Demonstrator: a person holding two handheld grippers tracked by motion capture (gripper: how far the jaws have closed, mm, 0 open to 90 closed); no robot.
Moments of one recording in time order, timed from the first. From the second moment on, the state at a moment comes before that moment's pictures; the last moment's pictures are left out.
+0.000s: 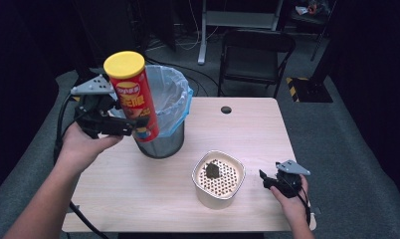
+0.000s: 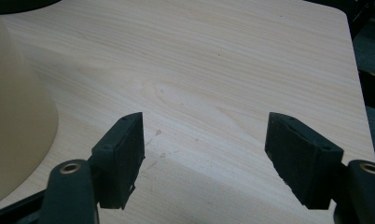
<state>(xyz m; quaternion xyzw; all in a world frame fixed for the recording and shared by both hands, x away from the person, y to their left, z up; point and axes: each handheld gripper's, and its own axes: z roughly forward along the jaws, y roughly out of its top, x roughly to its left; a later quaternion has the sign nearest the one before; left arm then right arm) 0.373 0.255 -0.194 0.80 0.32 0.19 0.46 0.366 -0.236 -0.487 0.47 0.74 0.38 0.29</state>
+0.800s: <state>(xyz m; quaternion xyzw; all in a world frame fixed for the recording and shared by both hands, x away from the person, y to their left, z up) 0.489 0.245 -0.208 0.75 0.43 0.22 0.45 0.370 -0.237 -0.490 0.47 0.75 0.38 0.29</state>
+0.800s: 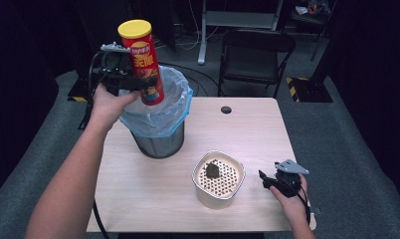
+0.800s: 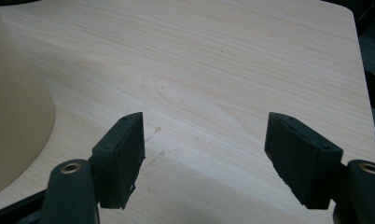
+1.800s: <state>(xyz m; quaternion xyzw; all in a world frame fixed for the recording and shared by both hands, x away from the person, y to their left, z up) 0.504 0.272 -0.253 0.75 0.46 0.20 0.42 0.371 -0.234 -0.493 0.46 0.76 0.37 0.28</state>
